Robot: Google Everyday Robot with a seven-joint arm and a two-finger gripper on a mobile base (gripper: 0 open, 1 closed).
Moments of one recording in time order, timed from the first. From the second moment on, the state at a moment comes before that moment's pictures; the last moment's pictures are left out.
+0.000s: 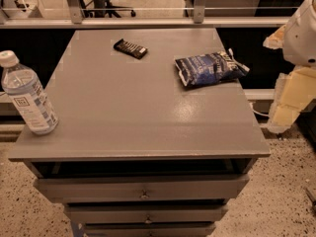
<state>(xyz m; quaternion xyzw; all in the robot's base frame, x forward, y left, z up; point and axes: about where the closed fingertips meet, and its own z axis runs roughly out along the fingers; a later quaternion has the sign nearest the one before) 0.438 -0.216 0.977 -0.60 0.78 -0.04 0.16</state>
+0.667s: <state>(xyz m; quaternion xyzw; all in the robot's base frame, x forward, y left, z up) 0.476 -0.190 0.967 -0.61 0.77 -0.03 0.19</state>
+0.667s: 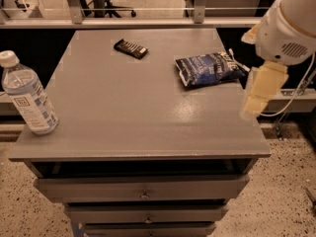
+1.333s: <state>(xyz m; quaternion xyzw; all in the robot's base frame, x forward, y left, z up) 0.595 -0.113 0.955 -0.61 0.74 -0.01 0.27</state>
